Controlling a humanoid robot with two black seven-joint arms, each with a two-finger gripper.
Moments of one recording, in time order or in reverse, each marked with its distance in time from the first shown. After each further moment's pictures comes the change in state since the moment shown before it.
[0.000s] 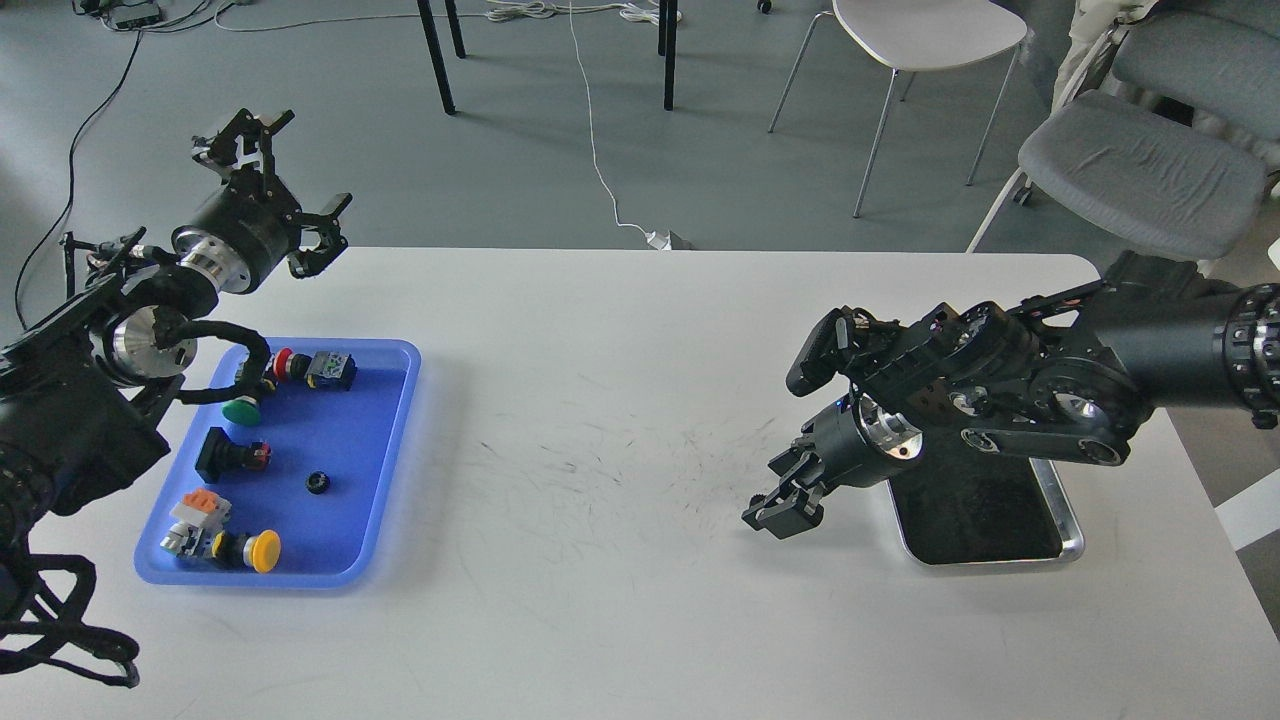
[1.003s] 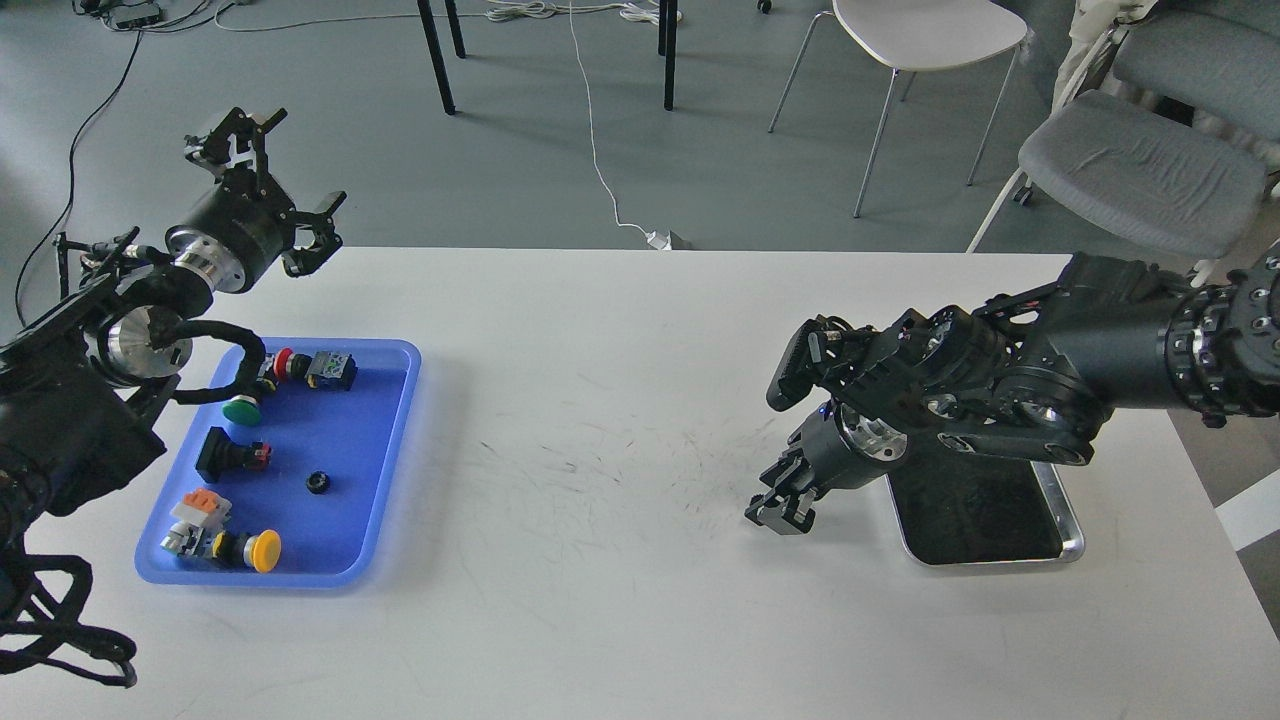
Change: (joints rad) left arm 0.001 0.006 -0.002 0.001 -0.004 0.000 -0.005; right arm -0.009 0.085 -0.052 -0.077 -0.022 0.009 0.000
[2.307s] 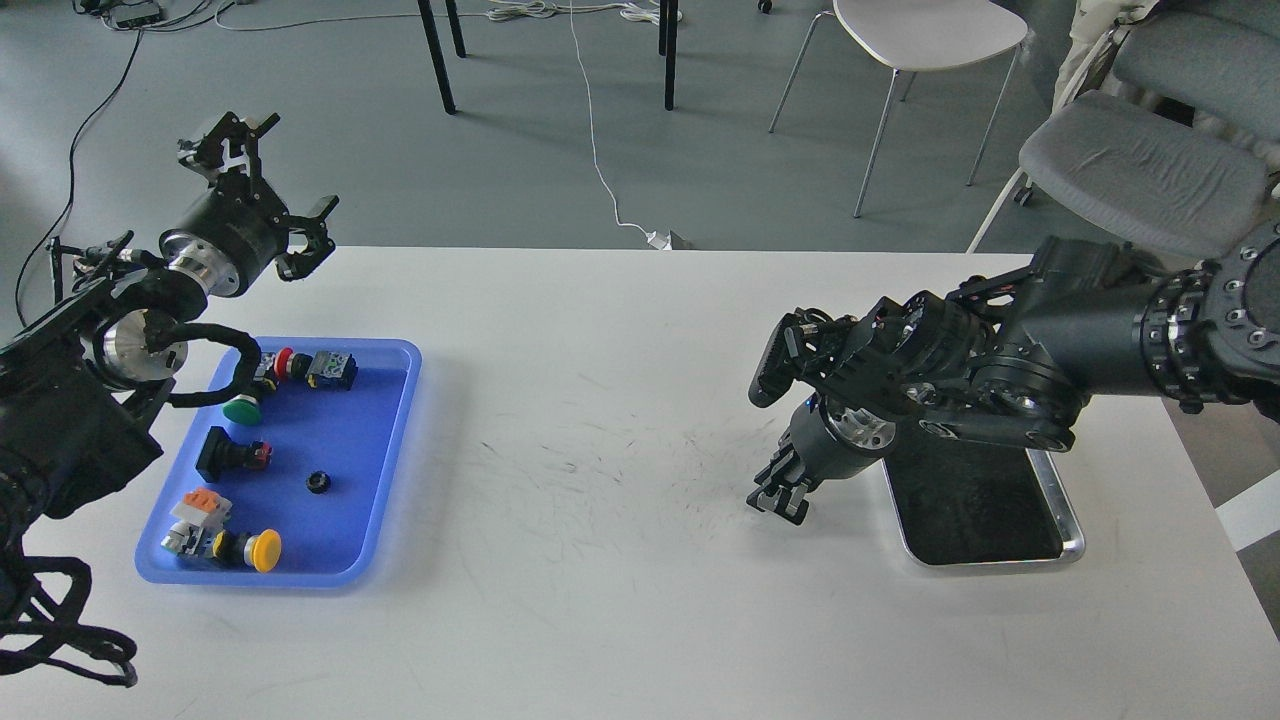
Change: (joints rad) left arm 0.003 -0.002 0.002 0.020 0.003 0.000 0.000; right arm 0.052 0.009 0.003 -0.019 -0.022 0.063 0.000
